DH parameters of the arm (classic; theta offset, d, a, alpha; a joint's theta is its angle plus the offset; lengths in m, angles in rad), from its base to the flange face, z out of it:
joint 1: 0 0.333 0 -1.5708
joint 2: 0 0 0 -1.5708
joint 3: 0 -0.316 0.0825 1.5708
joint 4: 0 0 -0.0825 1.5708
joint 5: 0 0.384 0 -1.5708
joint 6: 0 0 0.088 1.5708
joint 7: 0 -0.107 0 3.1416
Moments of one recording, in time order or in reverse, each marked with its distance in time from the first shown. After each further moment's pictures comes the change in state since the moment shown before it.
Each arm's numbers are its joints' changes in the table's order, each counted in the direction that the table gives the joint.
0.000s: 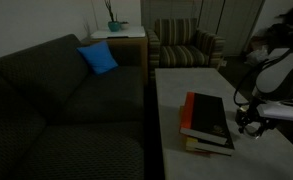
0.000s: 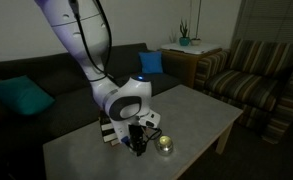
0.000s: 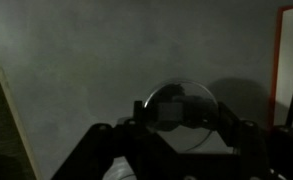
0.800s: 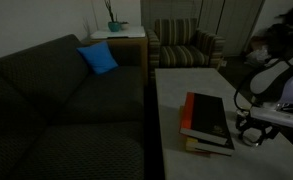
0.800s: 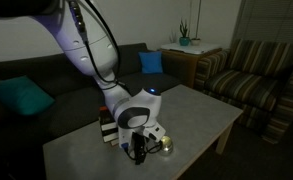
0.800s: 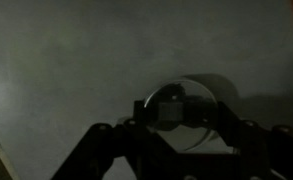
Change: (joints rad) arm -0.034 0.147 0.003 -0.216 0.112 0.176 -0.119
